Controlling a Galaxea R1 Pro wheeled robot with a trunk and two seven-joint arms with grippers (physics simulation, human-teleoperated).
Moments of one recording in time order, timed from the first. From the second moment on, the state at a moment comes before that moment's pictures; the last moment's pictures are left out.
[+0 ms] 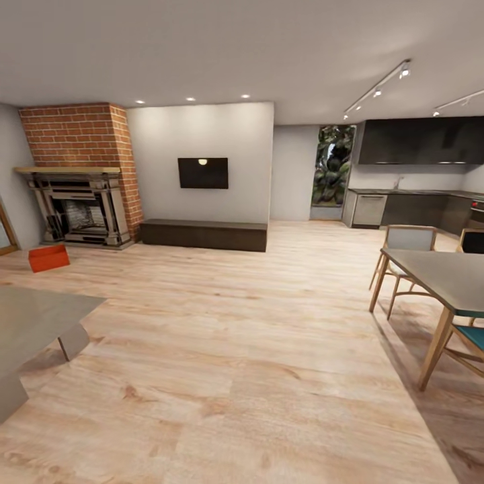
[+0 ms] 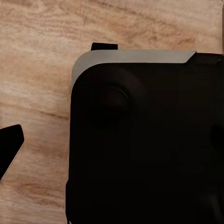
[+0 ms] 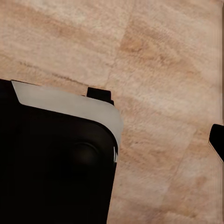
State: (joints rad) left arm 0.00 0.01 0.00 -0.06 0.07 -0.04 0.00; right arm -0.10 -0.01 0.58 0.03 -0.38 -0.15 -0.05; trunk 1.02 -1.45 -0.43
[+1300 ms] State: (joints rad) left arm 0.00 0.01 0.00 -0.06 0.07 -0.04 0.00; right arm -0.10 -0.02 0.58 0.03 -0.38 -0.15 -0.05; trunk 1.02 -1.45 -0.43
